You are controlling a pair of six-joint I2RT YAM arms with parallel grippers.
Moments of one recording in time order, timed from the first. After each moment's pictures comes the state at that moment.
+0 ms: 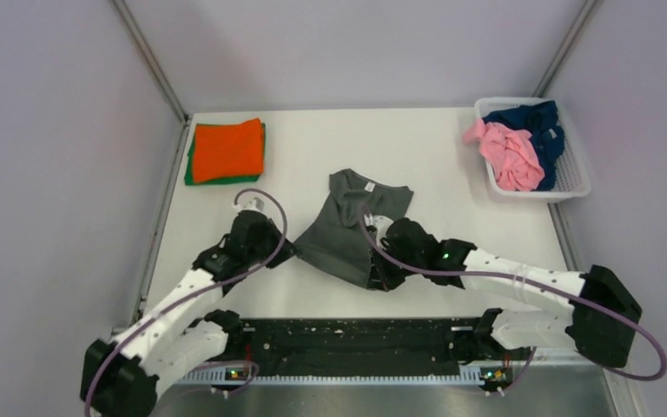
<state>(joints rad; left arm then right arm) -0.47 1.01 0.56 -0.36 0.08 -0.94 0.96 1.24 0.68 -0.32 -0.15 0.44</state>
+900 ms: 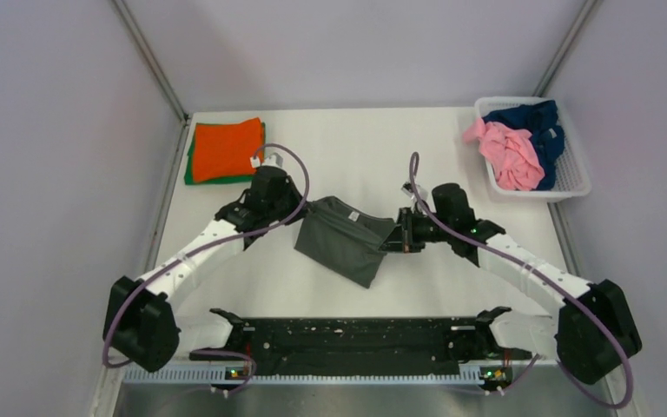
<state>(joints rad) -0.49 1.19 0.86 -0.33 0.01 -0.84 0.52 1.10 0.64 -0.18 -0.67 0.57</state>
